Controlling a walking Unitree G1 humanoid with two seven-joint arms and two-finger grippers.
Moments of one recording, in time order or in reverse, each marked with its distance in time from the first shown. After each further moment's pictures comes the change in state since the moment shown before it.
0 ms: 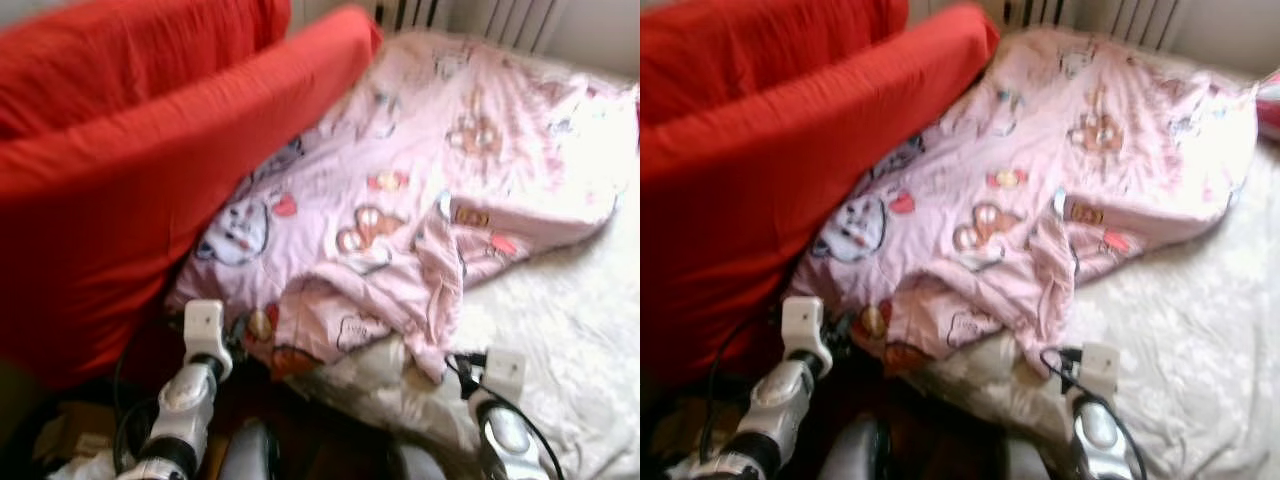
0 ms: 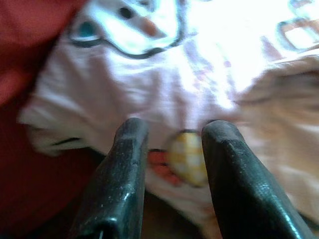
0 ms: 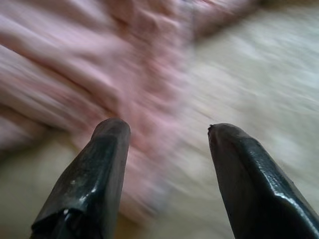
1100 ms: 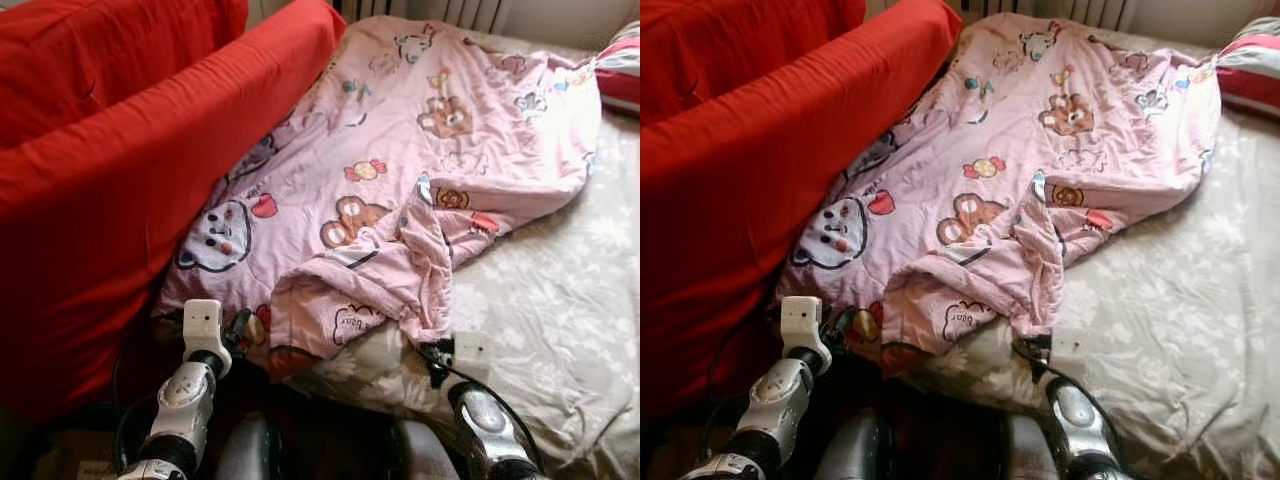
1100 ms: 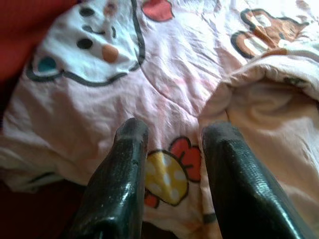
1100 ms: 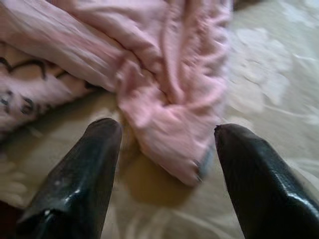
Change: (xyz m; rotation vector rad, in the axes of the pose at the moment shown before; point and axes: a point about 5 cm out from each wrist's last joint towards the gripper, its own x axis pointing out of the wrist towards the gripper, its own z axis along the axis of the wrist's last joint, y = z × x) left arm 0.009 -0.020 0.021 -0.006 -0.094 -0.076; right arm 0.009 0.015 0.012 -0.049 0.038 0.131
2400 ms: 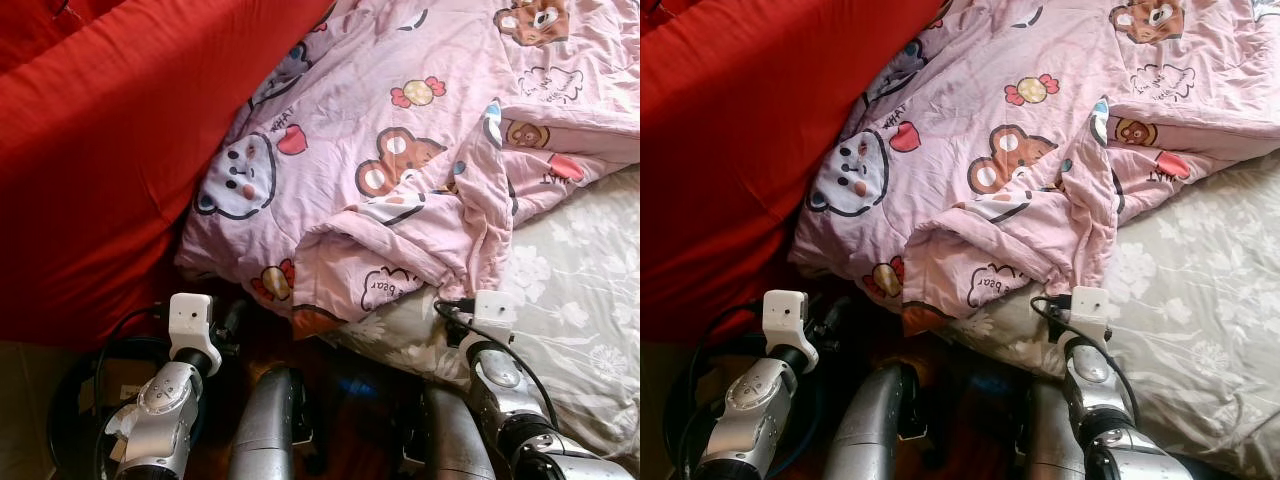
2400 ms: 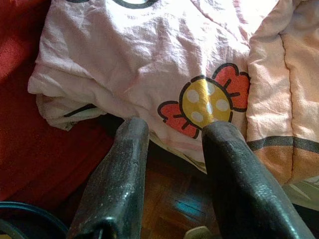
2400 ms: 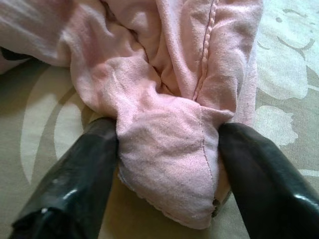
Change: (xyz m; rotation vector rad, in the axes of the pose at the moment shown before) left arm -0.026 0.004 0.018 0.021 -0.021 -0.034; right arm 0.014 -0.030 0.044 0.022 -0.046 -0.177
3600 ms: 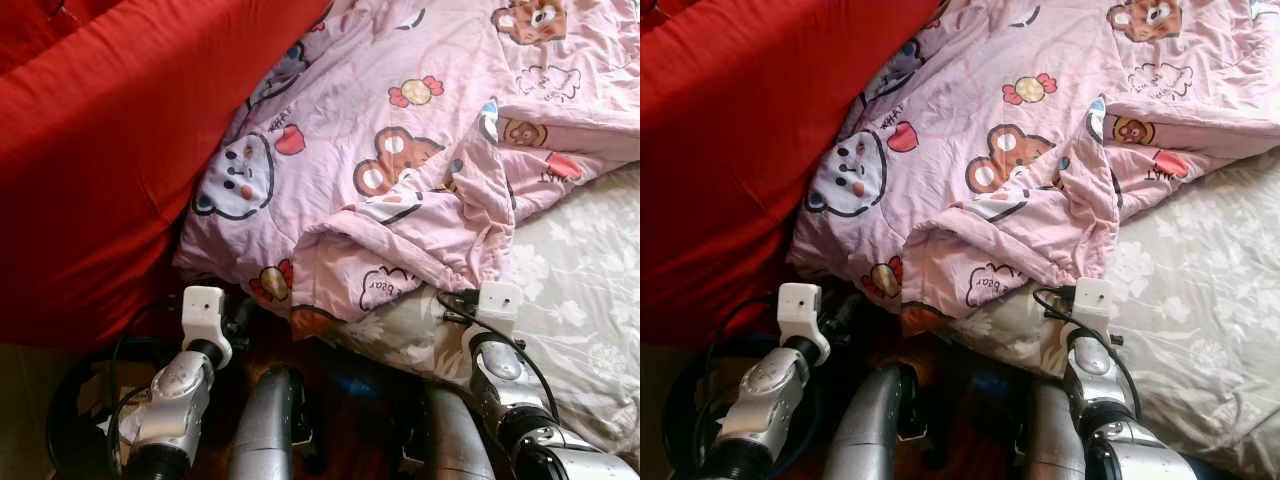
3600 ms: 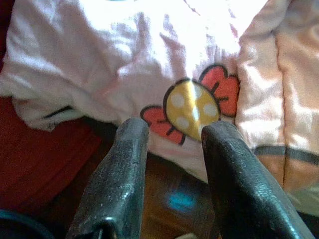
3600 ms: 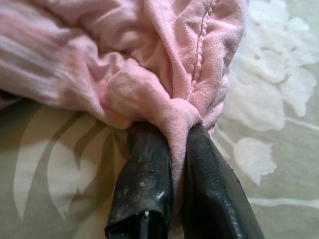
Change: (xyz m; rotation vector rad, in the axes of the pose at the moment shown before) left arm 0.024 -0.011 0.002 -0.021 0.035 -0.023; right arm 0.003 0.001 0.015 -0.020 -0.074 -0.027
